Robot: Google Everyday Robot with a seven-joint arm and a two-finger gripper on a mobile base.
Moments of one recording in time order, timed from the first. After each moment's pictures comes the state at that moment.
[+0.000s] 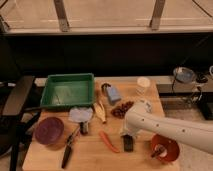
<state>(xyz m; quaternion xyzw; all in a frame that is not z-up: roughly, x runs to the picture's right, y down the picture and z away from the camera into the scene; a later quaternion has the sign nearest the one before) 0.131 0.267 0.794 -0.25 -0.21 -0.54 0.77</state>
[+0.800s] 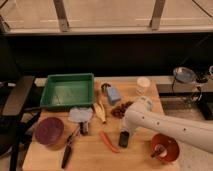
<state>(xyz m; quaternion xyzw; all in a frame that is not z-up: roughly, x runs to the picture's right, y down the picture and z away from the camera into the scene) 0.106 0.241 0.795 -0.21 -0.23 -0.53 0.79</state>
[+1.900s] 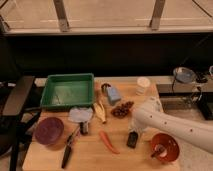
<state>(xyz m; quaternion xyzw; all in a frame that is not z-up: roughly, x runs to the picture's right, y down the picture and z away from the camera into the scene) 0.167 0.245 0.808 -0.25 -0.20 -0.49 0.81</state>
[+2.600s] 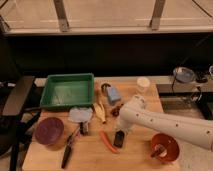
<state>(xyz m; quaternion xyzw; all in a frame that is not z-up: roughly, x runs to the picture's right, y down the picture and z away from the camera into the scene) 0.079 0.252 0.793 -0.22 -0.25 -0.53 0.78</state>
